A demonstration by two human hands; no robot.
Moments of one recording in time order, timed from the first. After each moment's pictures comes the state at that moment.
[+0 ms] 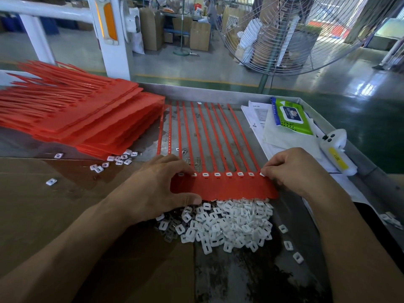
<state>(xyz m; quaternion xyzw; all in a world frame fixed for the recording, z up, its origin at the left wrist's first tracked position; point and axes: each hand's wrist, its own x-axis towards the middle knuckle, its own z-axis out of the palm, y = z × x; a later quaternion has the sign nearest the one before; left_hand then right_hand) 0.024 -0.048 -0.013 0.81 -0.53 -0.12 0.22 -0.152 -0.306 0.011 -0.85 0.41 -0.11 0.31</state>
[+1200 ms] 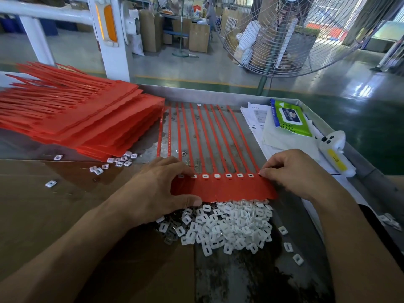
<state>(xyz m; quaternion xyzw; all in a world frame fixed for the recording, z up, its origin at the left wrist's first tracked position) 0.024 -0.049 -0.015 0.81 -0.52 -0.12 0.23 -0.157 -0.312 0.012 -0.88 0.35 -0.09 0.30</state>
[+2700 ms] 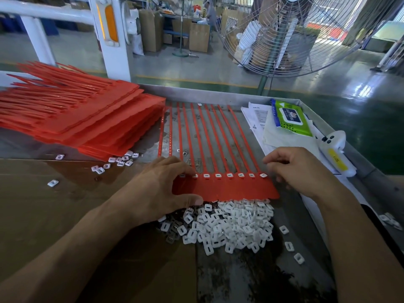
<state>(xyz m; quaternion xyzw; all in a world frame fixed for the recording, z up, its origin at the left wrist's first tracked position) 0.024 -0.048 -0.013 0.81 -0.53 -0.11 0.22 -0.158 -0.323 0.007 -0.88 0.32 -0.14 0.33</state>
